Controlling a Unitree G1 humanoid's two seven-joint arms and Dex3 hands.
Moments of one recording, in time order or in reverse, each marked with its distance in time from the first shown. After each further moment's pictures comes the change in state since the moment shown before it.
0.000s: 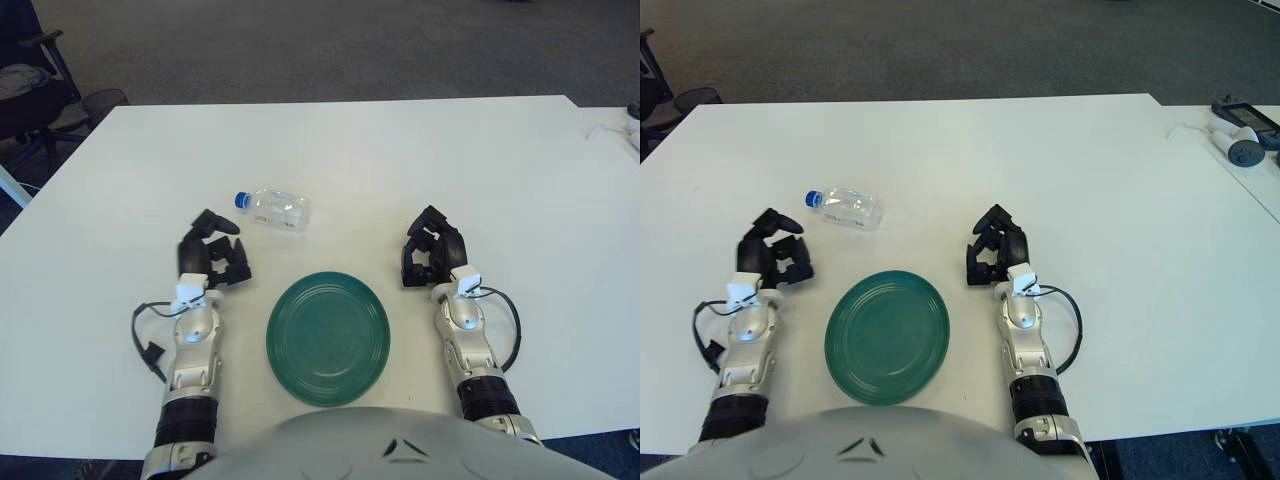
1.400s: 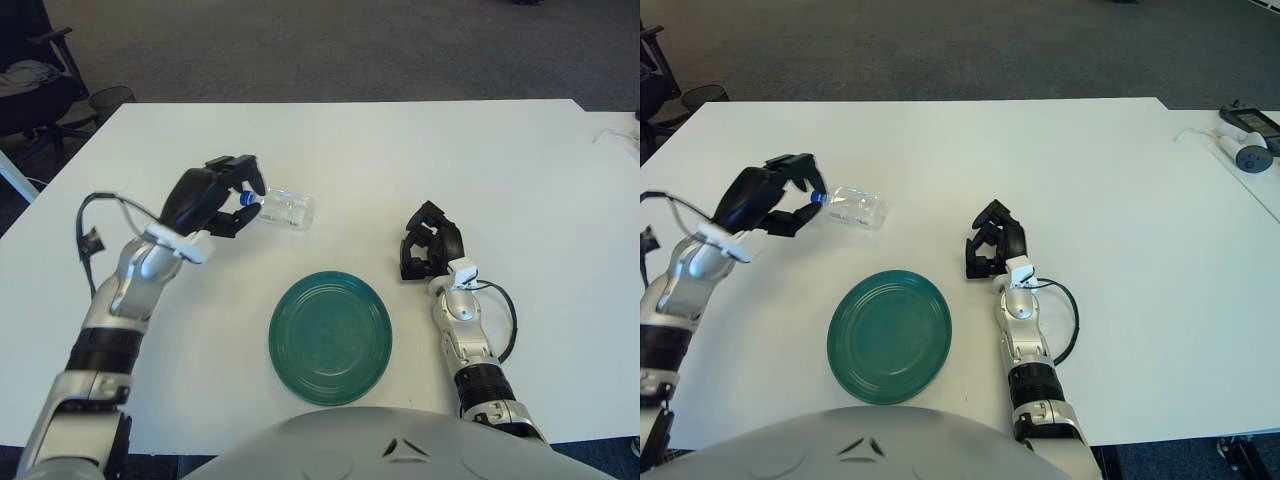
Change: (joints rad) left arm -0.343 0.511 -0.243 0.145 0.437 -0.230 -0.273; right arm -0.068 0.003 -0.008 0.095 -0.006 -0.016 -0.021
